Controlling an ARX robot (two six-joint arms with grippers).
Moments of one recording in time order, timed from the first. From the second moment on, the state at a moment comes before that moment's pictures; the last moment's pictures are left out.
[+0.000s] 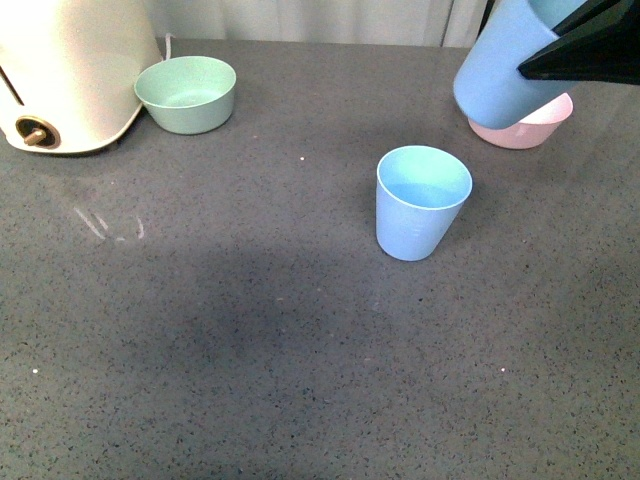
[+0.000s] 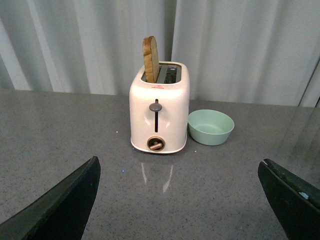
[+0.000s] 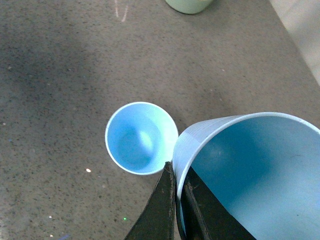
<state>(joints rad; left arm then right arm) 0.00 0.01 0.02 0.00 0.00 -0.01 0.16 1.58 1.05 -0.26 -0.53 -0.96</state>
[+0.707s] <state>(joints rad) 0.00 0.01 0.02 0.00 0.00 -0.01 0.30 1.67 1.00 -0.23 -0.46 -0.94</state>
